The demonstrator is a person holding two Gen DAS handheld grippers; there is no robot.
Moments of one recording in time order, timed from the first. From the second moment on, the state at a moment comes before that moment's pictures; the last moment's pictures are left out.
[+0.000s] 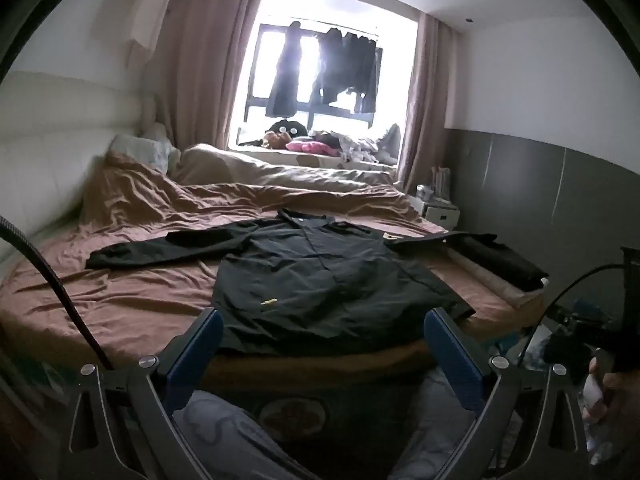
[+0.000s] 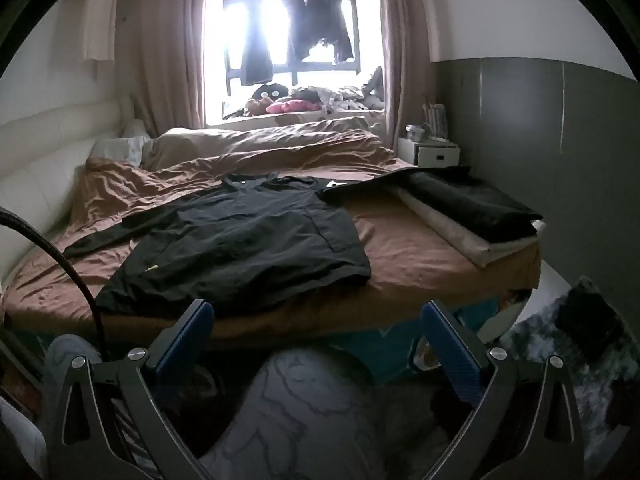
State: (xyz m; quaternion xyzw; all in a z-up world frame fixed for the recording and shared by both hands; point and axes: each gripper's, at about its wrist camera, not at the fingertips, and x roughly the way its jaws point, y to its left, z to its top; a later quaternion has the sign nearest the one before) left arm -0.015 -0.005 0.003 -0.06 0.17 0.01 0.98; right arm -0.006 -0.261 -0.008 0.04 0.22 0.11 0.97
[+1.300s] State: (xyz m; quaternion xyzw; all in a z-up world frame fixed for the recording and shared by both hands) left arm -0.021 -0.014 0.005 -0.06 0.17 0.00 0.98; right arm -0.004 -0.254 -0.012 0.04 0.21 0.12 0.97
